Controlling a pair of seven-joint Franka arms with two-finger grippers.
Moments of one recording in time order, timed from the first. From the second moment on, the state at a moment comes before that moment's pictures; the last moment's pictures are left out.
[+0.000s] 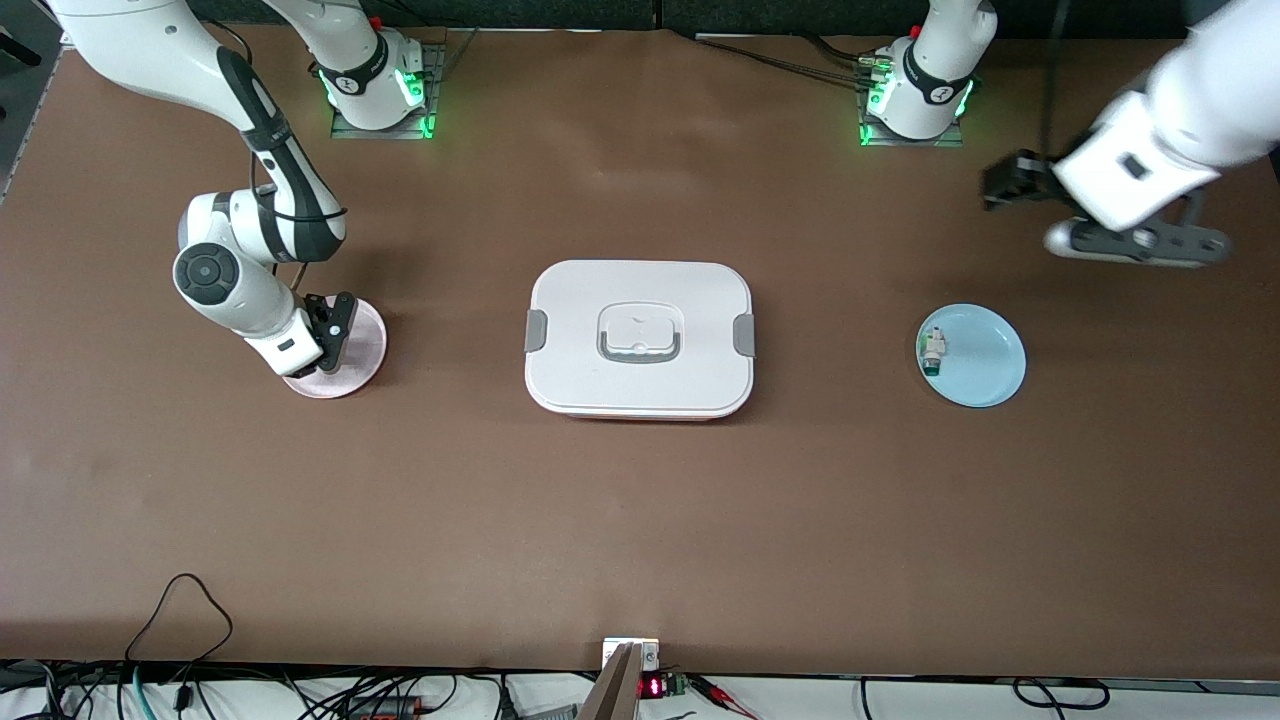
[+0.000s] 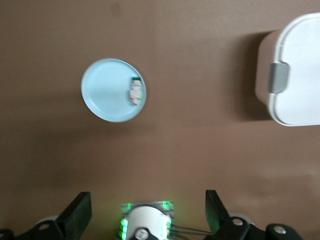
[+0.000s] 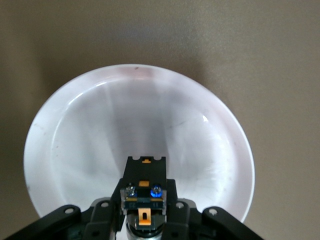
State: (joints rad) left arm 0.04 0.12 -0.18 -1.42 -0.01 1.30 -0.06; right arm 0.02 0.39 0.01 -2.22 -0.22 2.54 -1.21
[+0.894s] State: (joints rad) left arm 0.06 -0.01 -0.12 -1.59 -0.02 1.45 -0.03; right arm 0.02 0.26 0.05 -2.15 -0.21 2.40 -0.71
